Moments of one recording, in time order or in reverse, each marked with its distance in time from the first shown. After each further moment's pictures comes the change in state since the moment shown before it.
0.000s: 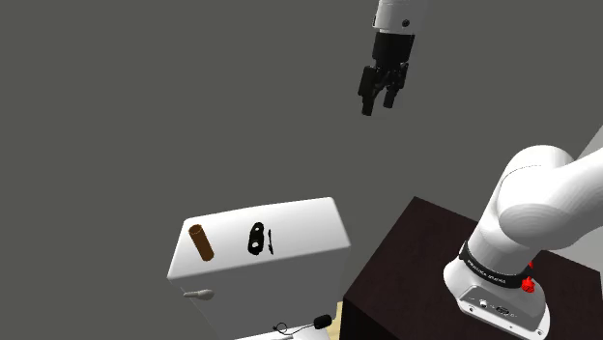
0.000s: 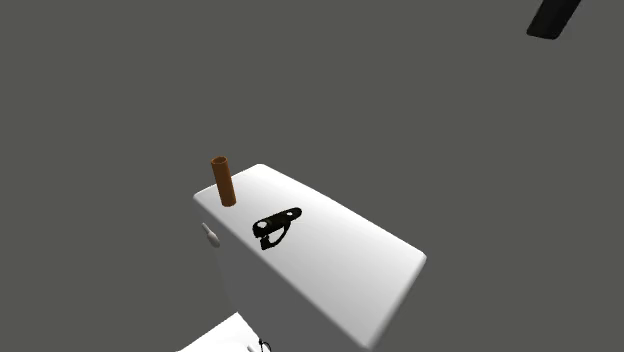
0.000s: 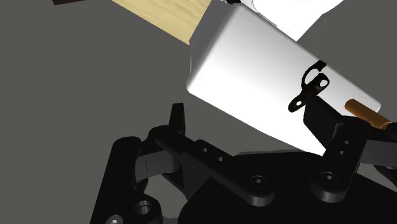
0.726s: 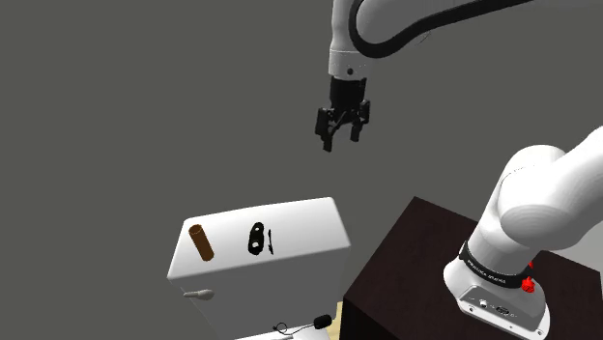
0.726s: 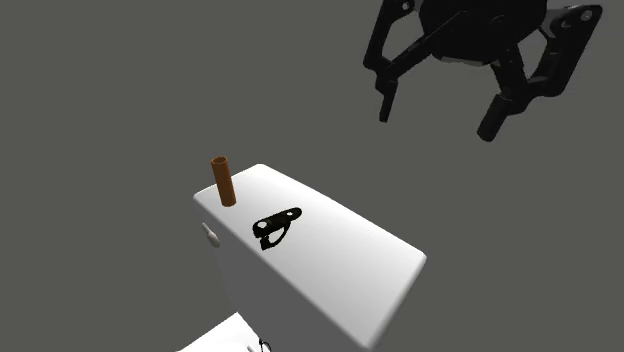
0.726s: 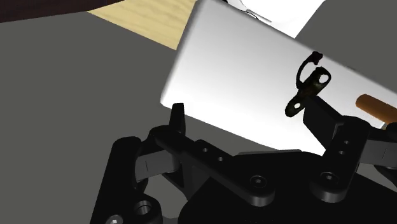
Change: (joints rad) arm 0.025 0.203 0.157 -0.041 0.082 0.211 0.224
